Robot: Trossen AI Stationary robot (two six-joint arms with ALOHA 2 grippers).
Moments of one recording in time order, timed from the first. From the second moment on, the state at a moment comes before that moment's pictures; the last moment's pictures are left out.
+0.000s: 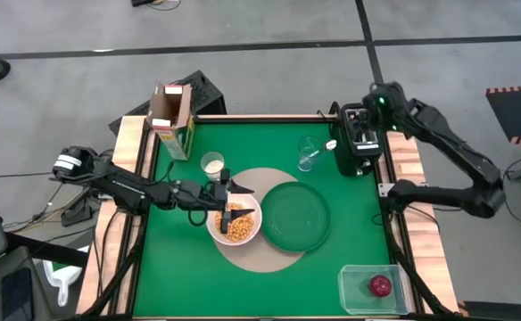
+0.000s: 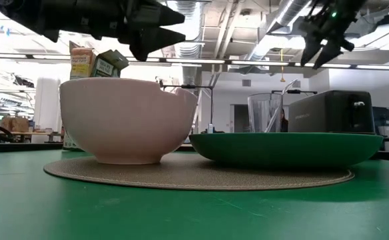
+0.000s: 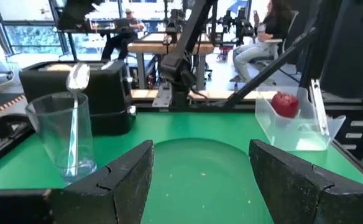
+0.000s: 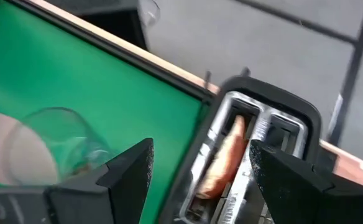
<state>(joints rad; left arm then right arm) -0.16 1.38 0.55 0.73 -0.19 -0.02 -0.83 0.99 1.14 -0.94 0.16 0.16</state>
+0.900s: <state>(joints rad) -0.16 1.38 0.55 0.67 -0.18 -0.07 -0.96 1.28 1.22 -1.05 0.16 0.16</state>
